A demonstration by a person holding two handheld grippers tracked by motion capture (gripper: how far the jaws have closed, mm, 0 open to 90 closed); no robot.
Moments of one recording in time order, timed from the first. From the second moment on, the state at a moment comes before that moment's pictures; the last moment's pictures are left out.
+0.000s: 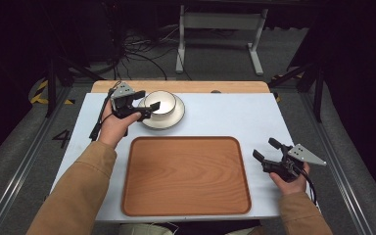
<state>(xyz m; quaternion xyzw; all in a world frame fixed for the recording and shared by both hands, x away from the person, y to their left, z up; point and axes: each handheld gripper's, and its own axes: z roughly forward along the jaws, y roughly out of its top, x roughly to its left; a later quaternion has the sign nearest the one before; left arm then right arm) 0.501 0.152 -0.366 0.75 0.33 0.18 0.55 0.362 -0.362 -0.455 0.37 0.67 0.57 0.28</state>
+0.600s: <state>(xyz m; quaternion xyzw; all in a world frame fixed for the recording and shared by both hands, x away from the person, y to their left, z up) 0.526 0.140 -0.358 0.84 0.28 0.14 0.45 0.363 -0.360 -0.455 0.37 0.68 0.57 0.28</state>
